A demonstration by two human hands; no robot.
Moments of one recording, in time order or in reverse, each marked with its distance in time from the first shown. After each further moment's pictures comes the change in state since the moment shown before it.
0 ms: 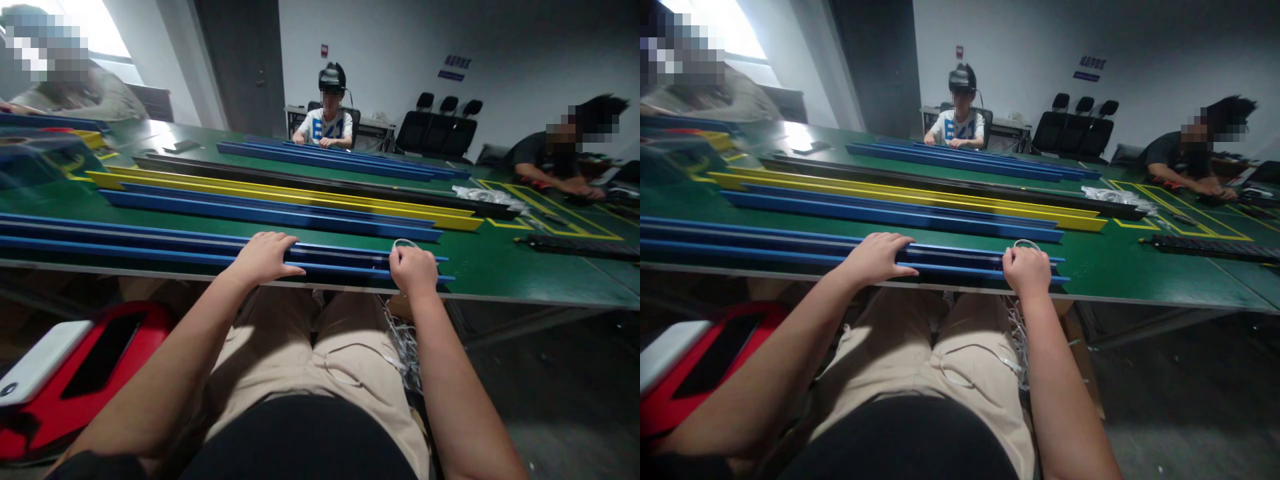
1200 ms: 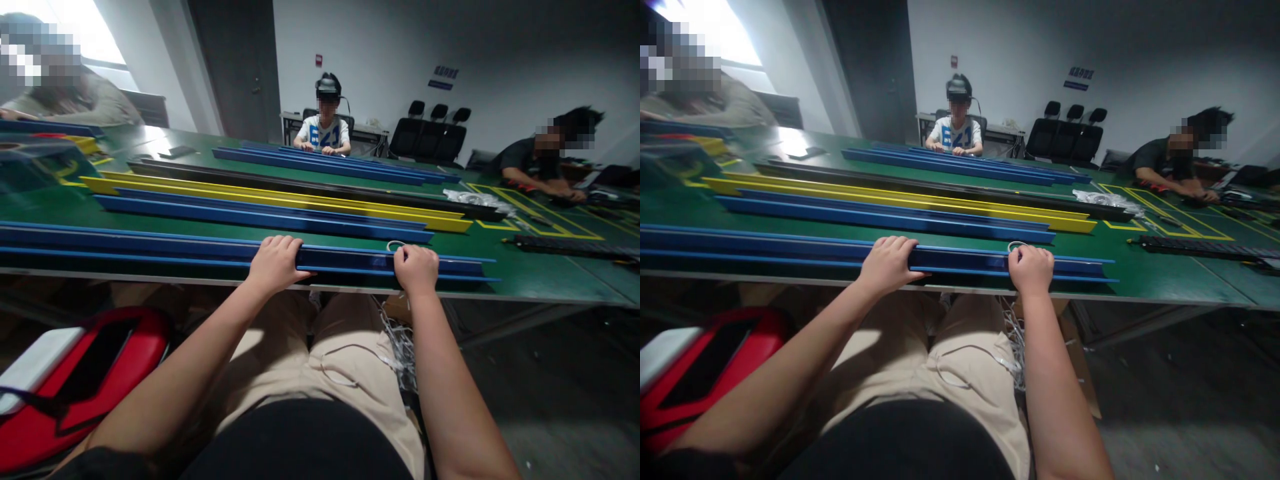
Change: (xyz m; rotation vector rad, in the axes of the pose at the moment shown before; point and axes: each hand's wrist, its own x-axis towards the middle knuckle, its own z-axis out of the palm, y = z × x) left_hand -0.002 0.031 0.021 -0.011 0.330 0.014; right_hand 0.005 0.033 0.021 0.057 0.226 0.094
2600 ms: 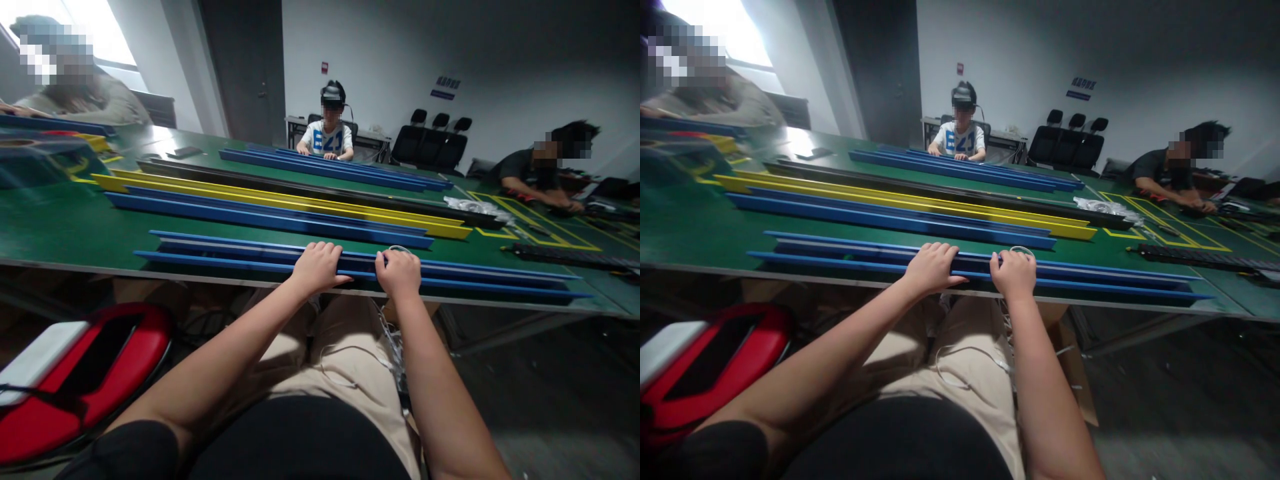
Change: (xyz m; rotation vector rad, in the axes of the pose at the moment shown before) left_hand 0.034 0.073 0.013 -0.050 -0.069 0.113; right_hand -0.011 -0.051 -0.007 0.009 -0.081 -0.122
